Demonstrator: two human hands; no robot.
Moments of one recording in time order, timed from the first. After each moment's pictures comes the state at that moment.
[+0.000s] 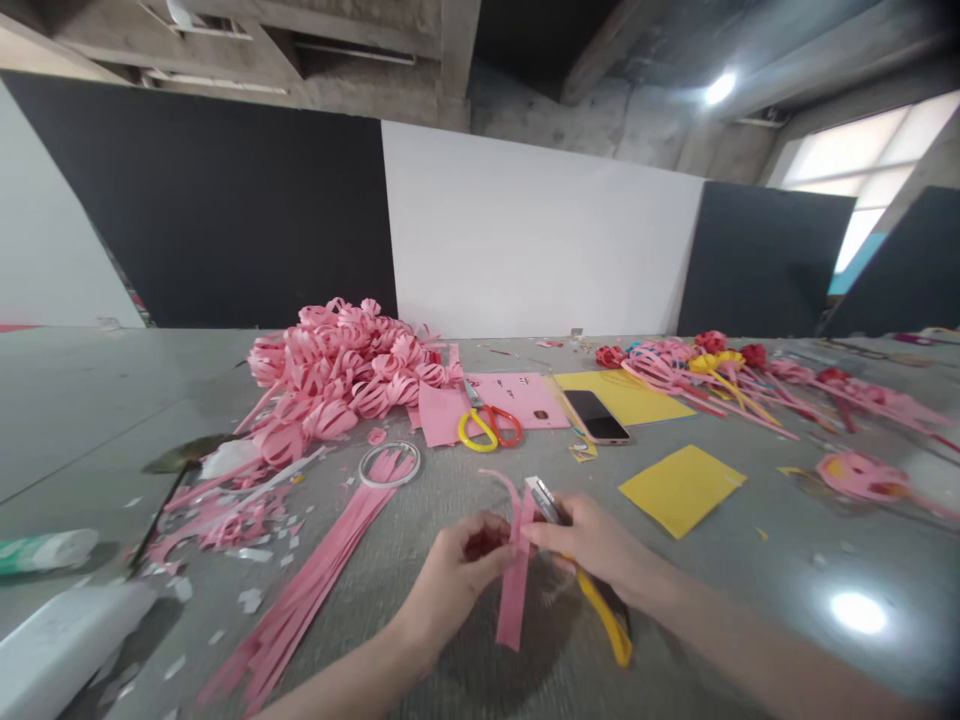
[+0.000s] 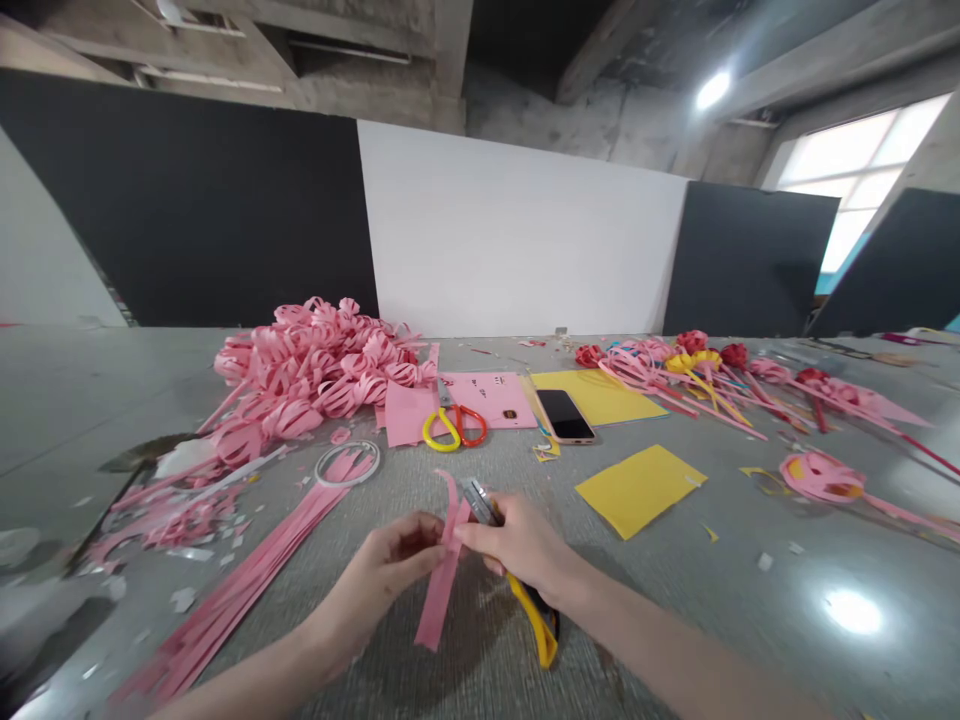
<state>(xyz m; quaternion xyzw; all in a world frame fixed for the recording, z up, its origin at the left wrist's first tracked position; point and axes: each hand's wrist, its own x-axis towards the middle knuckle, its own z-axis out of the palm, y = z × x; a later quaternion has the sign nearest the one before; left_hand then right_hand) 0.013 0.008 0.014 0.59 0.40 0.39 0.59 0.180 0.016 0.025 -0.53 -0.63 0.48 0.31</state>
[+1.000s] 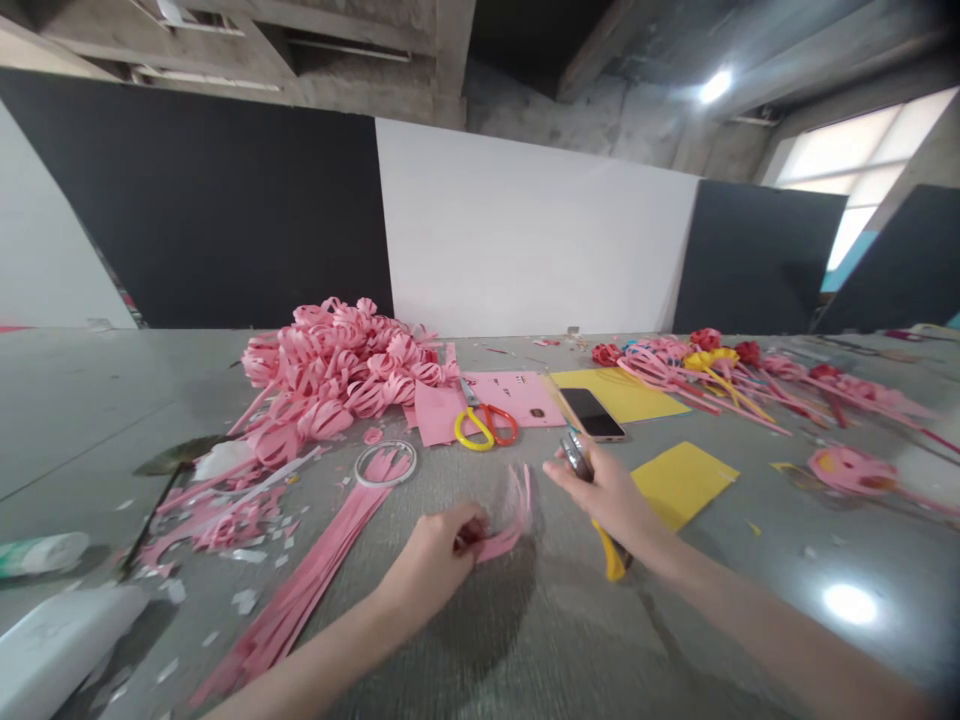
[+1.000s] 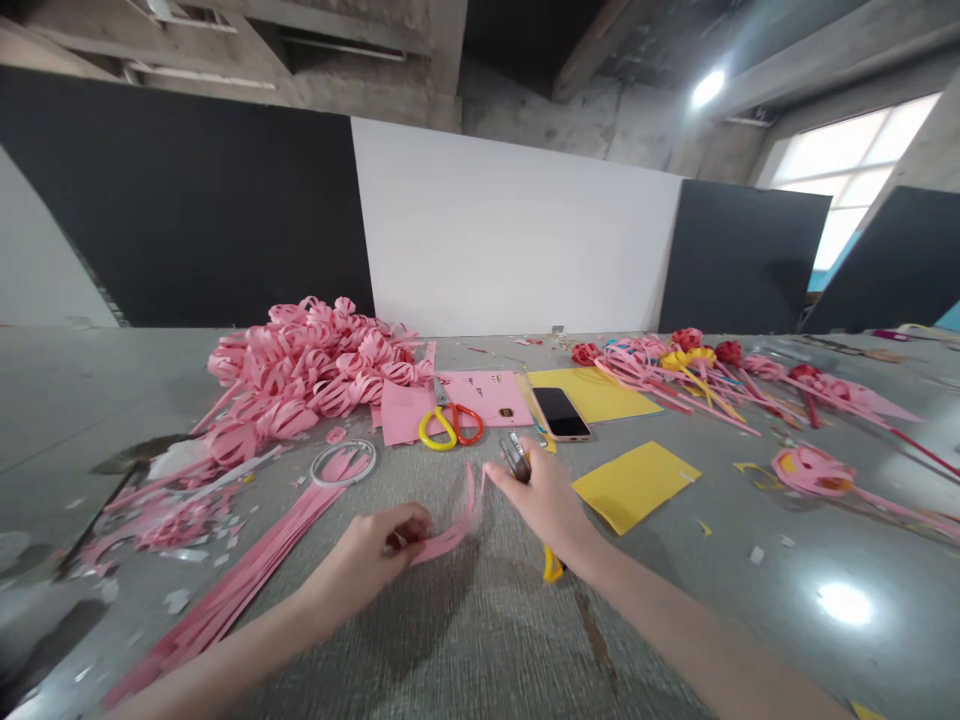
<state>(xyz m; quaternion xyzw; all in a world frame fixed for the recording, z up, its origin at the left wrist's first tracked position) -0.006 0.033 0.007 0.76 0.46 0.29 0.34 0.204 0.041 0.036 -0.62 -0.67 0.16 0.38</state>
